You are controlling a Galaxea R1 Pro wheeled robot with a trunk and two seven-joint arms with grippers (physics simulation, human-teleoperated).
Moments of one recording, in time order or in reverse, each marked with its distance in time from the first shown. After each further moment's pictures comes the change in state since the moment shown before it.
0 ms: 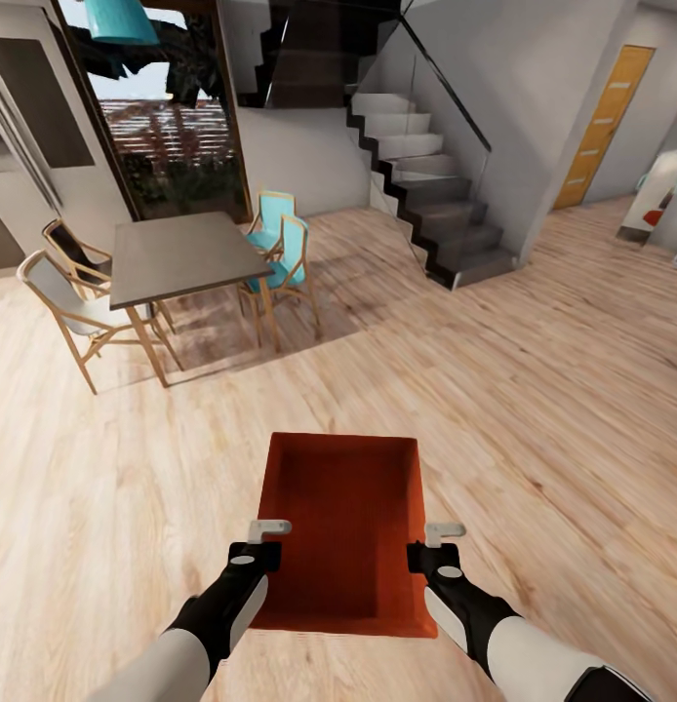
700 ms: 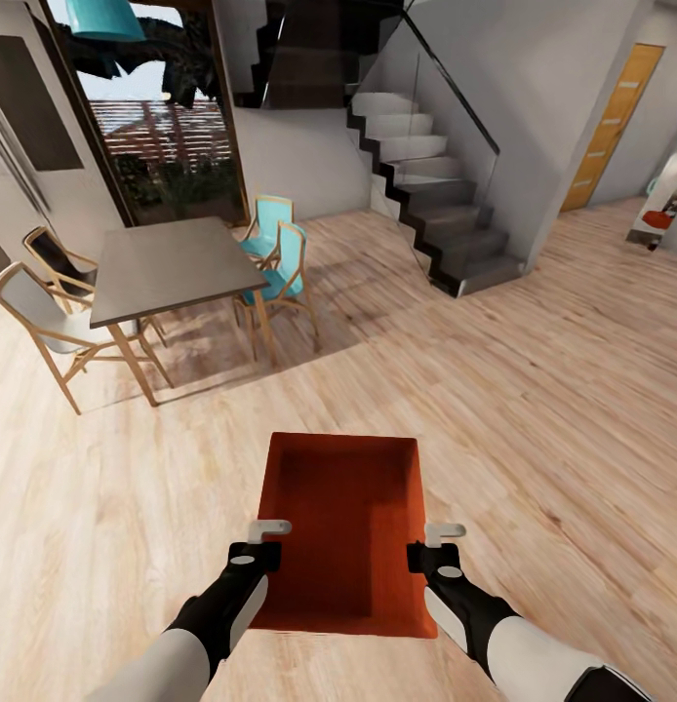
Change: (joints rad) left arm 0.000 0.000 0.000 0.000 0.000 0.000 0.000; right arm 0.000 0.000 0.000 0.000 0.000 0.000 0.000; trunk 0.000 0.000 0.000
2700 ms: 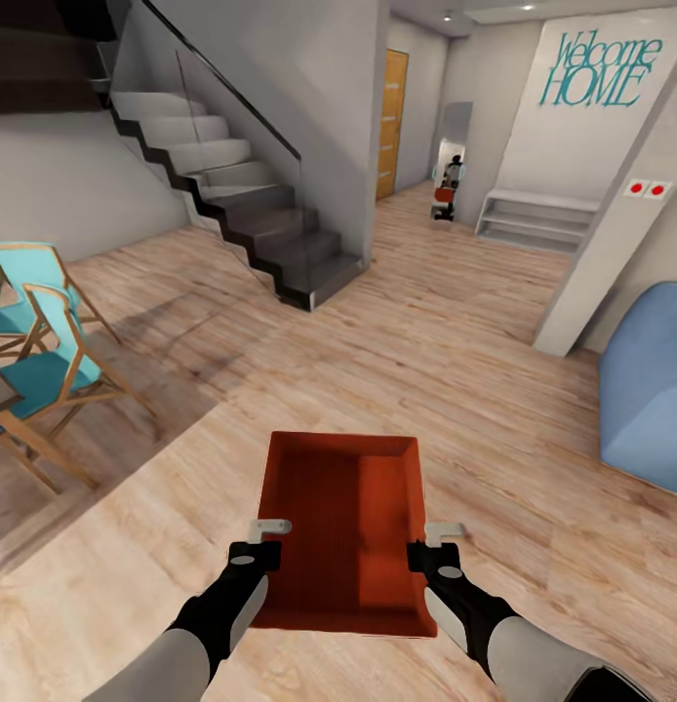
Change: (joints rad) left arm 0.000 -0.001 0.001 0.002 -0.002 -0.013 -0.001; right arm 0.000 -0.001 0.002 0.000 0.000 -0.011 -0.001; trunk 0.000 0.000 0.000
